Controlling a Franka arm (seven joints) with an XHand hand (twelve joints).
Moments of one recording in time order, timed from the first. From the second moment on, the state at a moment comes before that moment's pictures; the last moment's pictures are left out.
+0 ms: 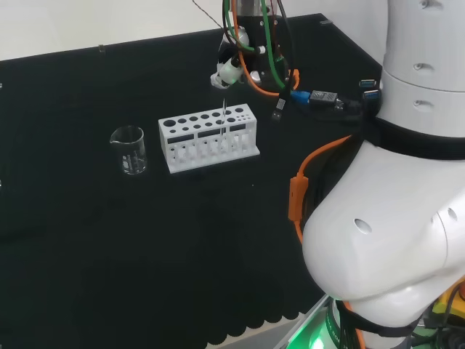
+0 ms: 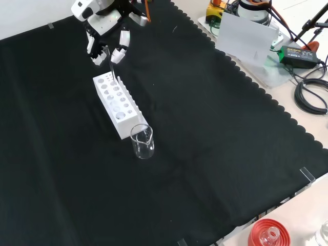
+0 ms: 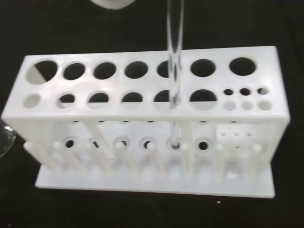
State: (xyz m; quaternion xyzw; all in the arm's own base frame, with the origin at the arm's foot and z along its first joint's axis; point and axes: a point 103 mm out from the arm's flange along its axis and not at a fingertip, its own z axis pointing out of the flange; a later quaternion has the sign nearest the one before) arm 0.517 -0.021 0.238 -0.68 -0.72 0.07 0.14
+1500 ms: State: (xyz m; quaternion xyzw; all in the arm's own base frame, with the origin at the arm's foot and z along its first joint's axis) arm 0.483 0.006 0.354 -0.69 -0.72 0.02 -0.01
